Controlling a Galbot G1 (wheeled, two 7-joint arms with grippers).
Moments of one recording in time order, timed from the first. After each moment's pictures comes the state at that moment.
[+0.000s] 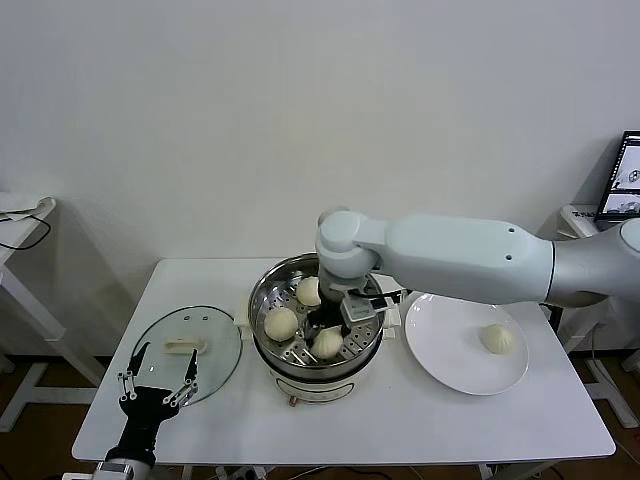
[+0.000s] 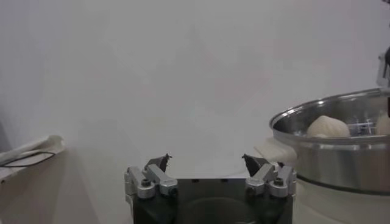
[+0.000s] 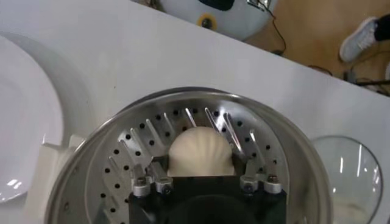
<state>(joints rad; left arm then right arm) 1.76 -1.35 -0.66 -2.15 0.01 -0.09 -0.03 0.49 1.13 -1.25 1.58 -0.31 0.72 -1.13</state>
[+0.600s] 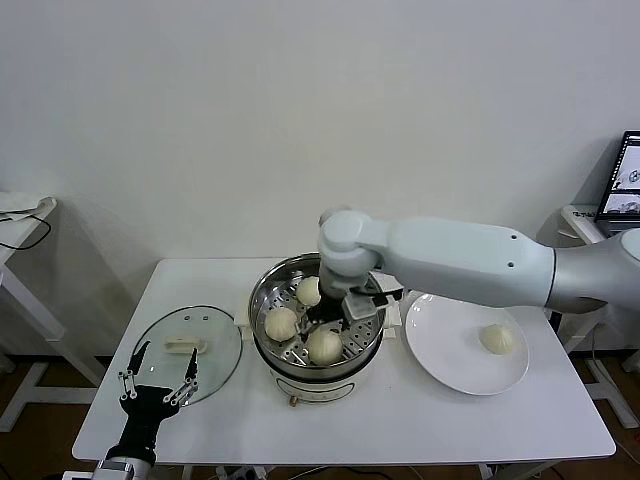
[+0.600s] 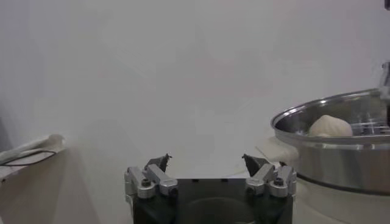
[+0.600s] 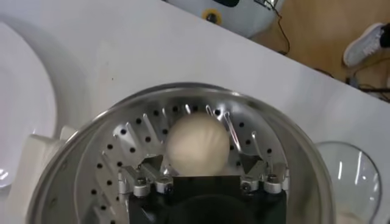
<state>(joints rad) 1.76 -1.35 -0.66 -2.15 0.01 -0.08 -0.03 0.48 1.08 -1.15 1.57 -0.33 0.72 -1.13</state>
